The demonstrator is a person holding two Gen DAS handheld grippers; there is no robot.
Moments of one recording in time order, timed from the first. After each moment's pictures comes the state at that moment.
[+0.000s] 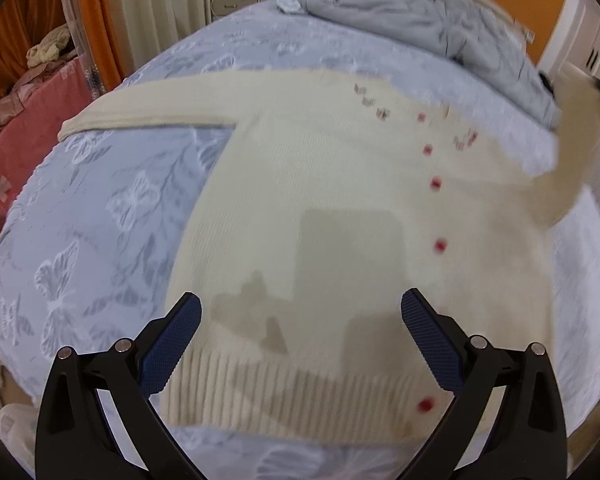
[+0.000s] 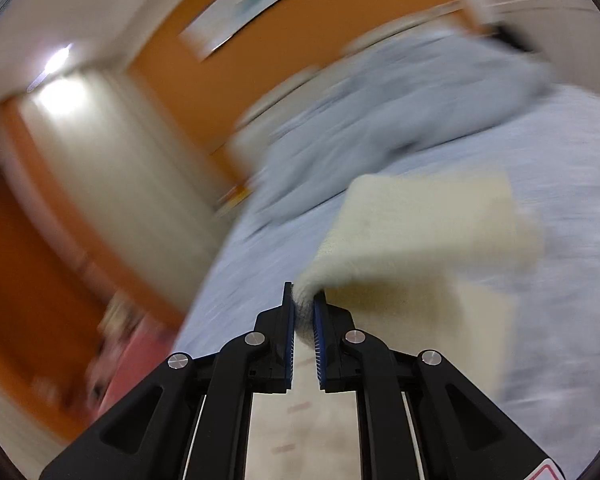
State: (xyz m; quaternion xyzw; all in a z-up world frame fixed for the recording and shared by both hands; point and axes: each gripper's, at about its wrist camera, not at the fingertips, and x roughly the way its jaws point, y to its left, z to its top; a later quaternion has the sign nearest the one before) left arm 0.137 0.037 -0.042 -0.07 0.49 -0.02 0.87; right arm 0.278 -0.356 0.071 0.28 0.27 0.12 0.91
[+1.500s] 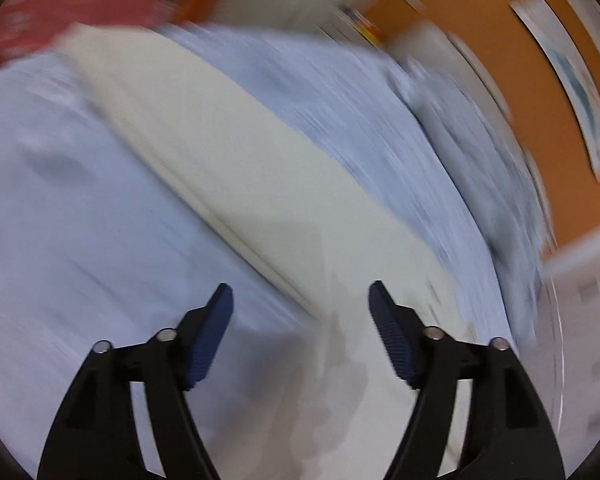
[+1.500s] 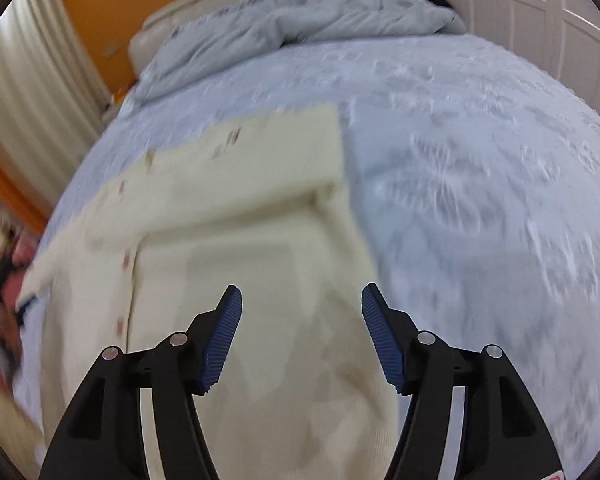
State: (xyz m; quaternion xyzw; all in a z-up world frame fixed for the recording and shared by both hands) left arm 0.300 0.223 -0.099 -0.39 0.40 0.09 0.83; right arm 0.095 -0.348 -0.076 0.17 0.44 -0.10 0.87
